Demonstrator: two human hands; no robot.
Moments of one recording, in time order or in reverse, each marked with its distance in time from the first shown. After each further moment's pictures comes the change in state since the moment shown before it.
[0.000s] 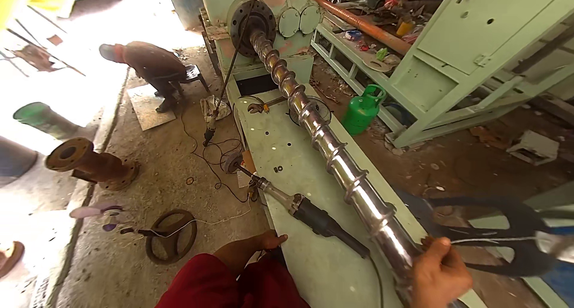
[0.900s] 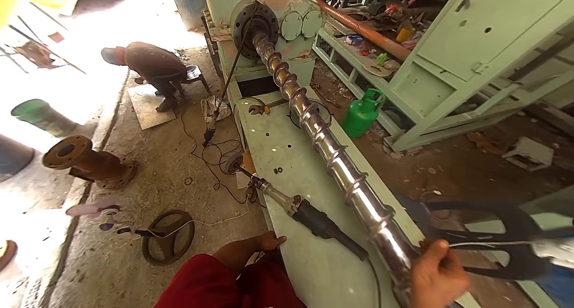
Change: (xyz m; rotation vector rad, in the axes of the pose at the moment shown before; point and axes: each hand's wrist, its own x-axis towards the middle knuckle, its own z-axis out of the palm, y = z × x) left_hand 0.002 0.002 -0.002 -0.038 -0.031 0.009; right_hand 0.003 0.002 0.000 -0.009 0.009 0.009
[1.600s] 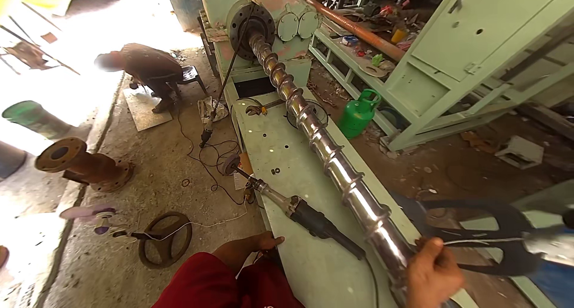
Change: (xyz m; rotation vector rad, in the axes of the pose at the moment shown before) left_hand 0.001 0.000 -0.003 -0.073 -0.027 -0.025; right_hand -0.001 -0.001 -0.001 -0.007 -0.006 0.010
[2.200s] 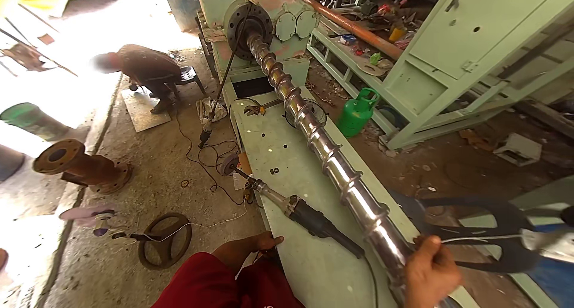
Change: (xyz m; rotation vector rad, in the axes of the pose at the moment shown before) left_hand 0.000 -0.002 0.000 -0.005 -0.005 0.012; right_hand -0.001 -0.001 -0.001 -0.011 0.003 -0.003
